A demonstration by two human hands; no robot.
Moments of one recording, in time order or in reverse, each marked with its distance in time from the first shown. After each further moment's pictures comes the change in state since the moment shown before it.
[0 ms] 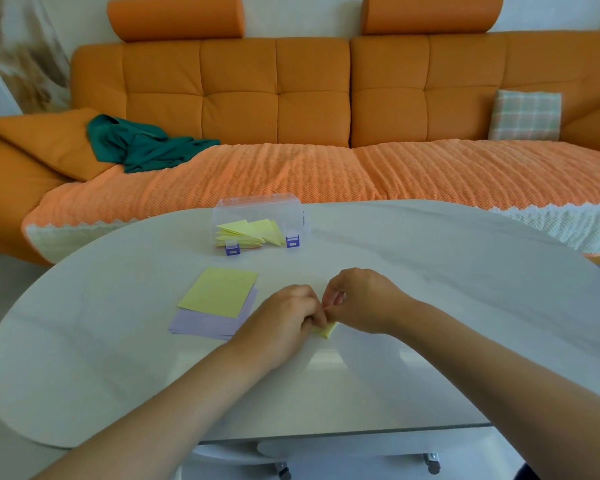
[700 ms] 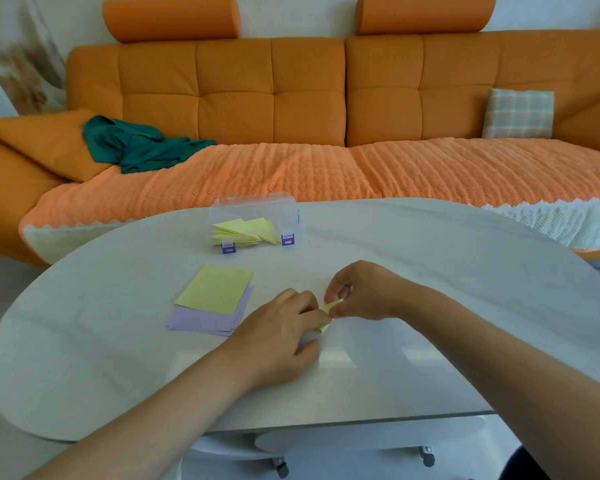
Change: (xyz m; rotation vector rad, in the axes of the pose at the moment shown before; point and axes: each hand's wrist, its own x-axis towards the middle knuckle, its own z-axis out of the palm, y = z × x) left_hand -0.018 0.005 0.006 0.197 -0.056 0.123; right_hand 0.000 0.019 -0.013 0.121 -0.103 0.040
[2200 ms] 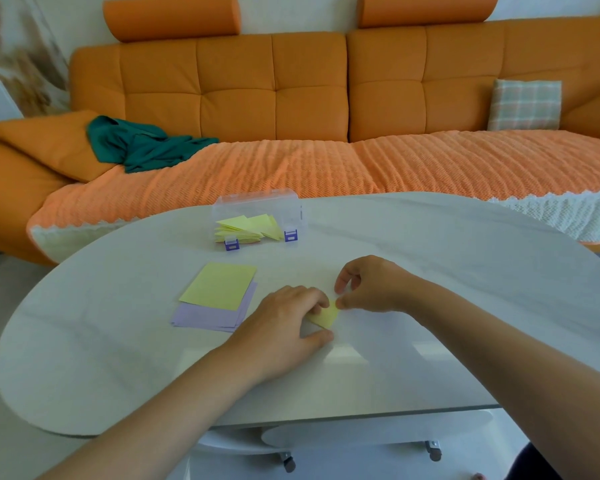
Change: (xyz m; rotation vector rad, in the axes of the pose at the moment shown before) left_hand 0.001 0.009 -0.007 -0.187 0.020 -0.198; right_hand -0.003 0.000 -0.002 -0.001 0.044 0.104
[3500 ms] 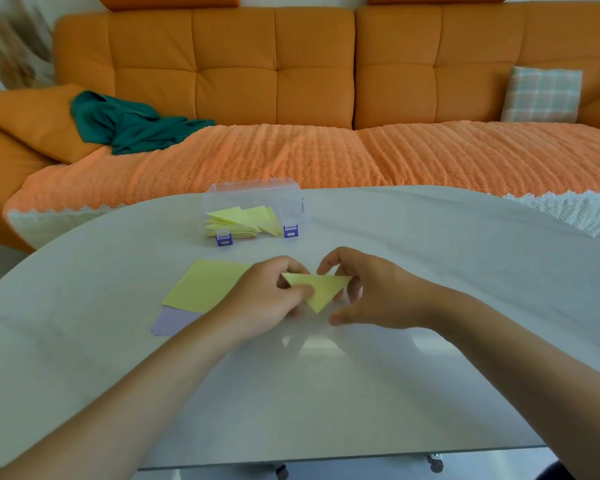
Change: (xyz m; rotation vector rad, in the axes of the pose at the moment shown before) left_hand 0.043 -0.028 -0.017 -0.505 0.062 -0.391; right_hand 0.007 0.000 0.000 0.130 -0.052 -0.268
